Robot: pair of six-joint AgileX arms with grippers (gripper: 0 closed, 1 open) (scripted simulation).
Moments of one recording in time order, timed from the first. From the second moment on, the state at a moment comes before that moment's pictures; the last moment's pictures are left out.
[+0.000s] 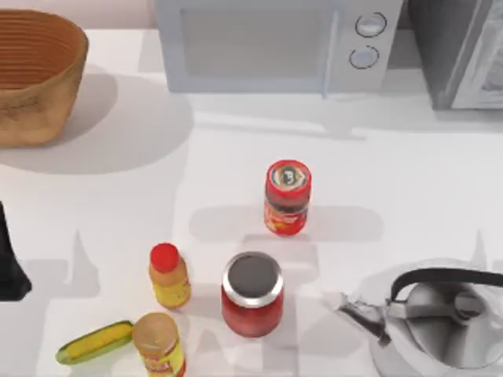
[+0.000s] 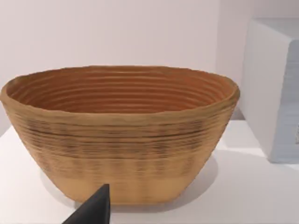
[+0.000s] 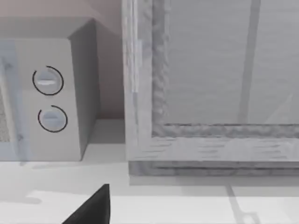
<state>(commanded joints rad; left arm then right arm) 0.00 0.00 0.00 0.00 0.00 0.00 0.00 0.00 0.00 0.00 0.00 0.00</state>
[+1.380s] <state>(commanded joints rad) 0.00 0.00 0.00 0.00 0.00 0.00 0.16 1.85 0.73 1.13 -0.98 0.08</state>
